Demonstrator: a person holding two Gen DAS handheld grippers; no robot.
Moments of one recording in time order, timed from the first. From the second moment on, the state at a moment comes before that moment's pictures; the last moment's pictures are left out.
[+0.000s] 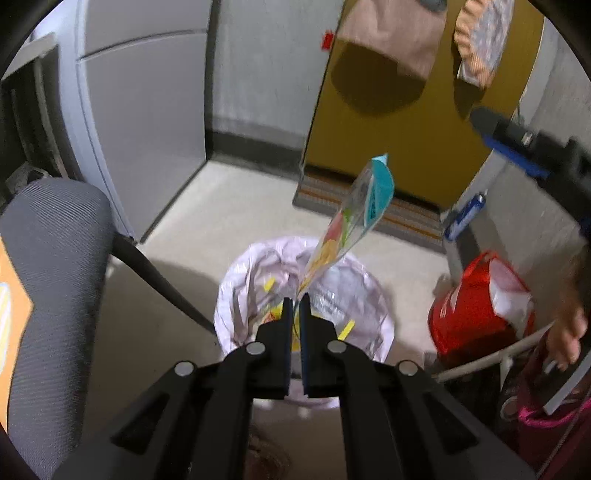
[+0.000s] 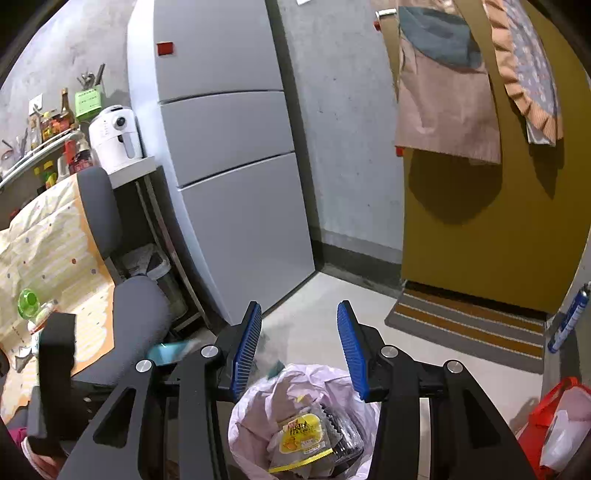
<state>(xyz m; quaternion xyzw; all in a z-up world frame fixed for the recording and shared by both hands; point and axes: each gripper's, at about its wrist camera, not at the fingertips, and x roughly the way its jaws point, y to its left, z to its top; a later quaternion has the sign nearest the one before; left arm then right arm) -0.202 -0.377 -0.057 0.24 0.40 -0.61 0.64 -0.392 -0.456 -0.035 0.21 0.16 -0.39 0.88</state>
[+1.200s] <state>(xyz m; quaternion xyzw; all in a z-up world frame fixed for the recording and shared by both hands) -0.059 -0.073 0.029 0.08 0.31 -0.29 0.90 -0.174 -0.293 0.009 0.11 0.23 -0.07 0.96</state>
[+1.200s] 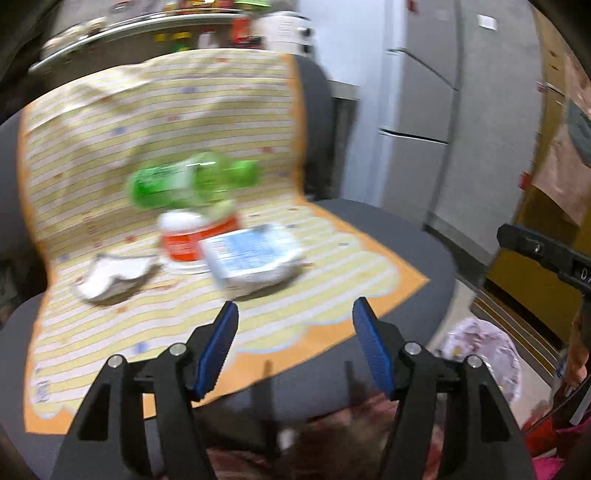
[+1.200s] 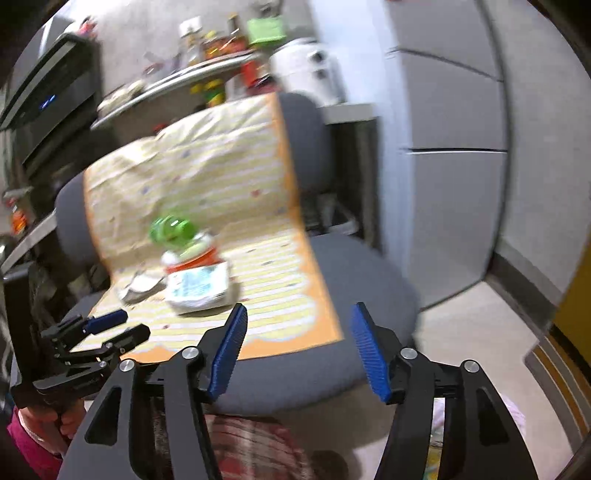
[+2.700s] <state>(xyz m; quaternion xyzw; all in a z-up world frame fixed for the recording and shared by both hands) 0.035 0.049 0.000 -0.02 0.36 -0.14 0.92 0.028 -0.228 -0.057 0.10 0.35 -0.09 0.93</state>
